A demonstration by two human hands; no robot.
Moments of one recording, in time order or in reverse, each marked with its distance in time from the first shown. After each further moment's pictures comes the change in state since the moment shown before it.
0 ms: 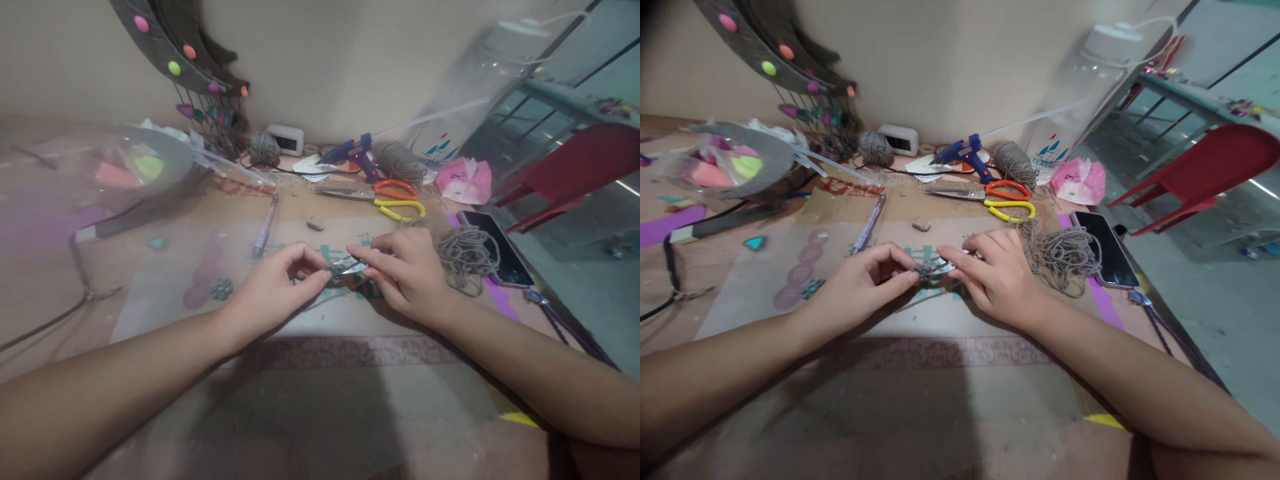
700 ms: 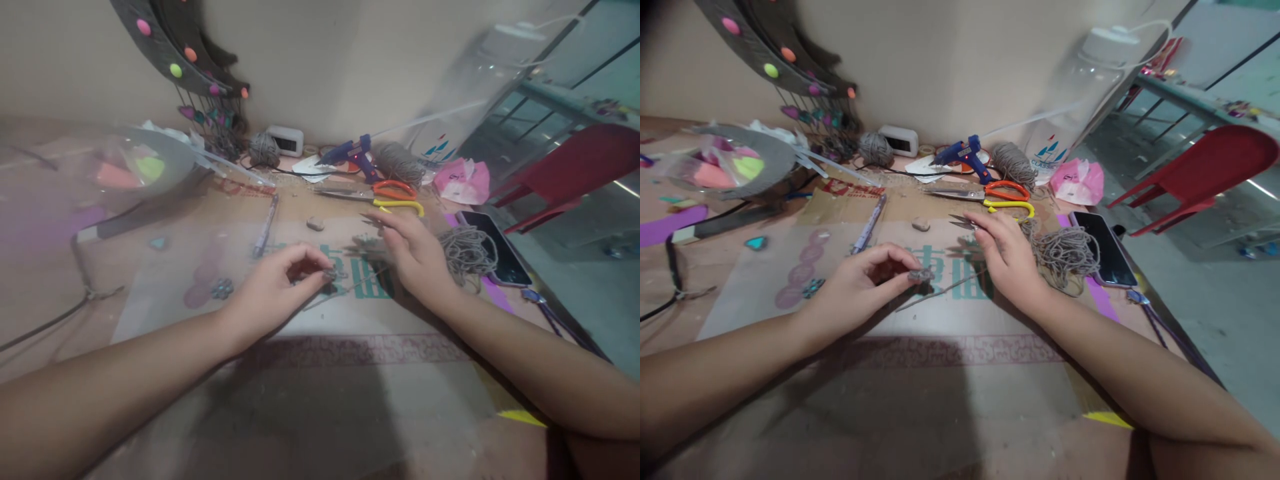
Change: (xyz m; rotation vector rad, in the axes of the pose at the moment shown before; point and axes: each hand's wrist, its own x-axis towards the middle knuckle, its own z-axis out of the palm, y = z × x) left_hand -0.004 -0.002 0.000 0.034 0.011 0.085; right_hand 0.002 0.016 0.013 0.280 0.063 0.440
